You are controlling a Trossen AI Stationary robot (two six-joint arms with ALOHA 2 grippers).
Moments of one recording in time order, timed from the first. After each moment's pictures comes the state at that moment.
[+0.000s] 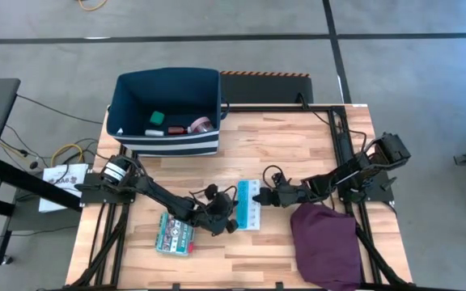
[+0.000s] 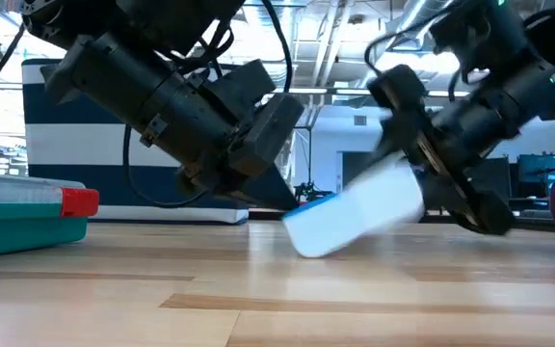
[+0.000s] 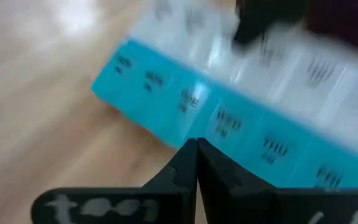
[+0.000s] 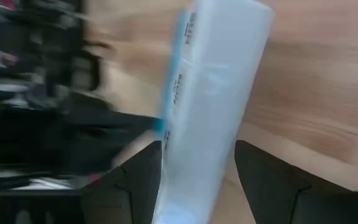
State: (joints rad) left arm -0.40 2.04 0.97 0.21 -0.69 -0.71; right arm 0.30 1.64 0.50 0.51 0.27 1.54
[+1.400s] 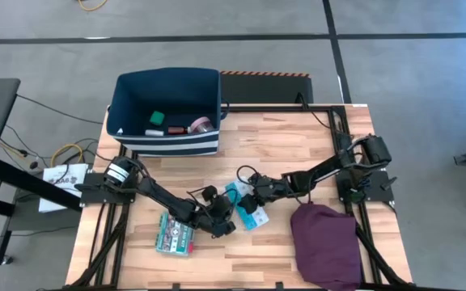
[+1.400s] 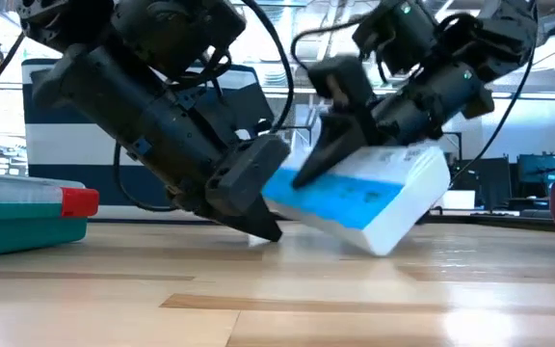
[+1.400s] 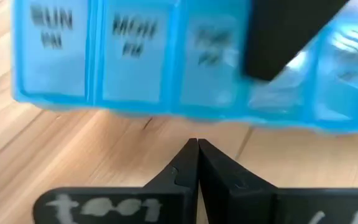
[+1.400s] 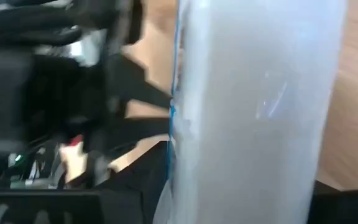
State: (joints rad) left arm -0.40 2.04 1.00 0.10 -0.70 -0.69; right arm 0.19 1.81 0.76 0.40 0.00 1.10
